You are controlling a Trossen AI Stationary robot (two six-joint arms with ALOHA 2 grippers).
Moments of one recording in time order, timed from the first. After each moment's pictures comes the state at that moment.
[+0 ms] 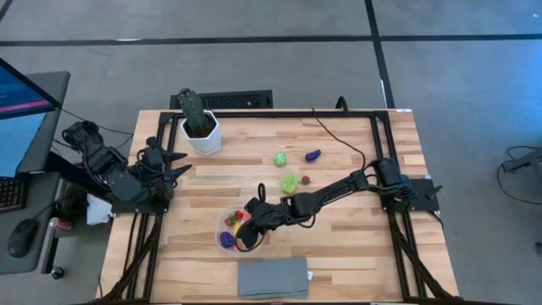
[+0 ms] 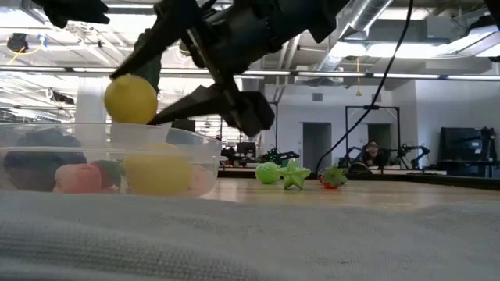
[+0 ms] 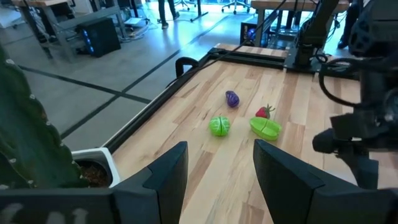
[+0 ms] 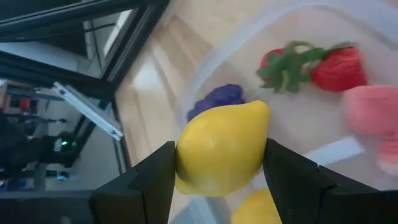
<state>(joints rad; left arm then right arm) -0.71 0.52 0.80 -0.97 -1.07 -0.61 0.27 2.13 1.47 0.04 -0.01 1.01</state>
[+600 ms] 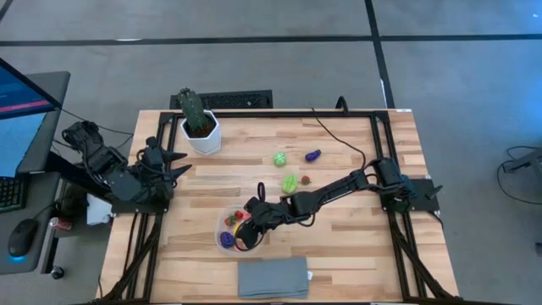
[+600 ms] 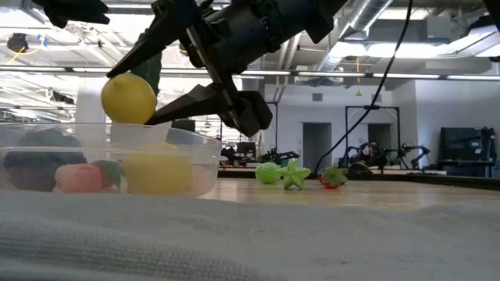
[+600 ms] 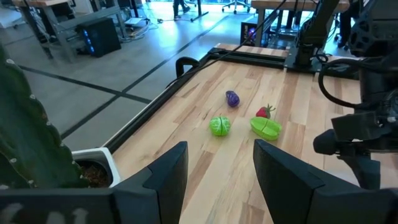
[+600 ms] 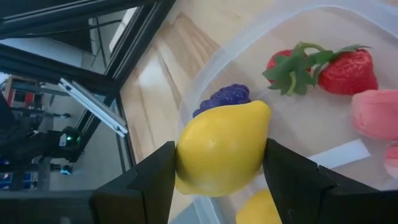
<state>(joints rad) -0.71 0.52 0.80 -0.97 -1.07 -0.61 0.26 2.13 1.48 0.03 -0.03 1.00</state>
